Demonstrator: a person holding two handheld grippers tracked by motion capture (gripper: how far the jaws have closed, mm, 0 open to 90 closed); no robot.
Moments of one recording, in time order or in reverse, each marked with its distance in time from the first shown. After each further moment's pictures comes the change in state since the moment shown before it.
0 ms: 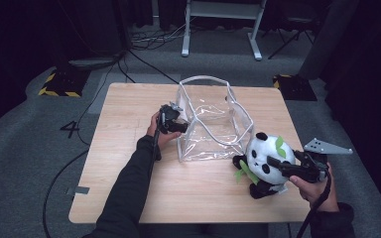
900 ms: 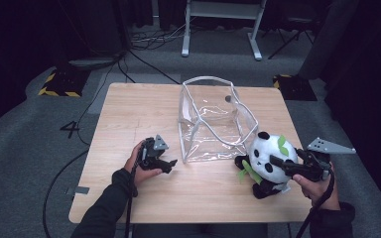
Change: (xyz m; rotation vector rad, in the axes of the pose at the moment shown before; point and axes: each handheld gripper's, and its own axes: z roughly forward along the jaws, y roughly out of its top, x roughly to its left) left arm -0.039 -0.104 -0.094 0.037 -0.107 0.171; right arm -0.013 -0.003 0.000 -0.026 0.023 -0.015
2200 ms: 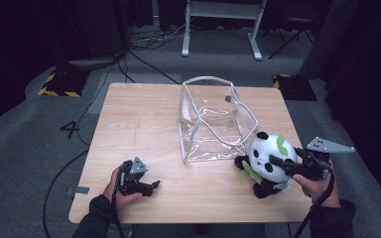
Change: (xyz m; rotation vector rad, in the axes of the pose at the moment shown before) left arm -0.013 -0.072 -0.036 -0.005 -0.014 -0.096; right arm -0.003 0.001 0.002 0.003 0.021 -0.029
